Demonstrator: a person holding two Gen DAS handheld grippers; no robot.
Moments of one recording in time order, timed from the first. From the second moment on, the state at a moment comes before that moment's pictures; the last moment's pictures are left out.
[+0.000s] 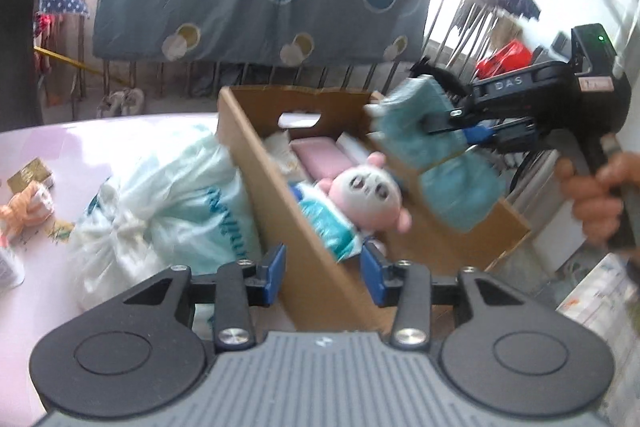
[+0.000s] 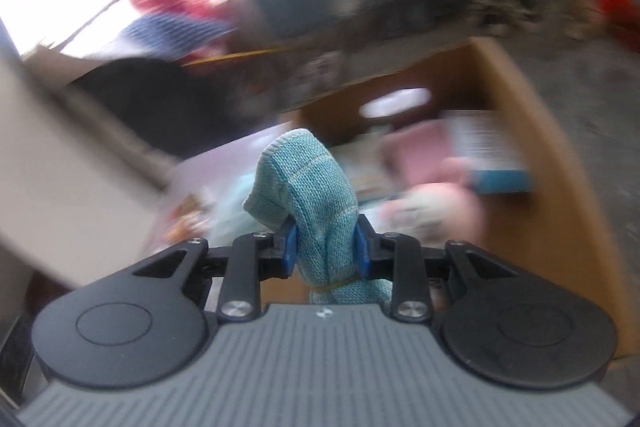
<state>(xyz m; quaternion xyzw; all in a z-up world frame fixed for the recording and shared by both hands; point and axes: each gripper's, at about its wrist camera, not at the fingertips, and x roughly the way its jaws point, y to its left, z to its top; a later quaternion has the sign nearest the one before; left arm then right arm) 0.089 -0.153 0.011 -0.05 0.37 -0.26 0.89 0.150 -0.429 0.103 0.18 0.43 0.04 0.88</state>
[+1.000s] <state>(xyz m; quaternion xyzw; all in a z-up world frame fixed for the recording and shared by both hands) 0.037 -0.033 0.006 -0.04 0.37 -0.13 0.92 0.111 -0.404 0.085 0.12 0.40 -0.02 0.91</state>
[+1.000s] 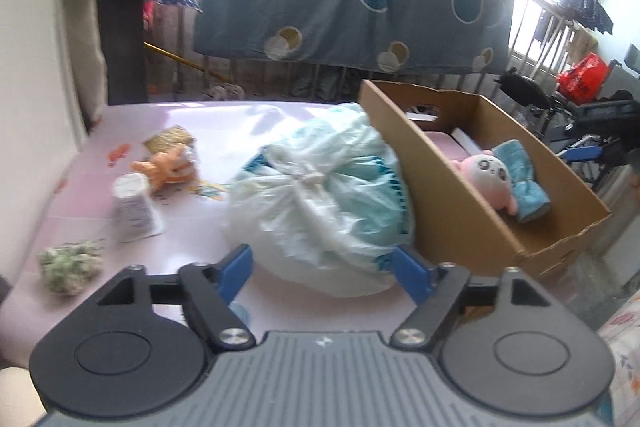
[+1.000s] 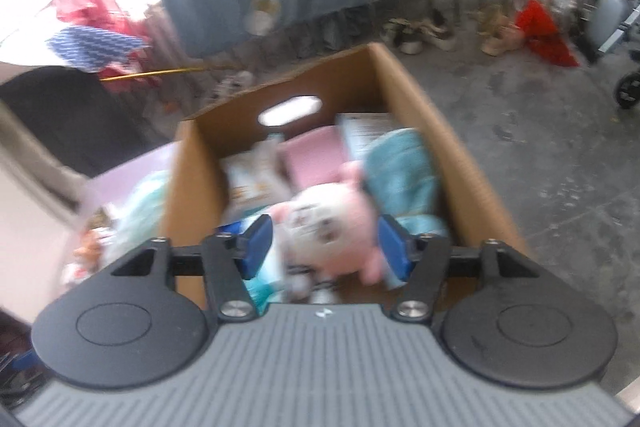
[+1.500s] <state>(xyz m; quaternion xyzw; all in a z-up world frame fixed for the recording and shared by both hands) -0.001 0.083 -0.011 -0.11 0.36 -0.05 0.92 0.088 -0.226 0.086 0.18 0.38 0.18 0.89</state>
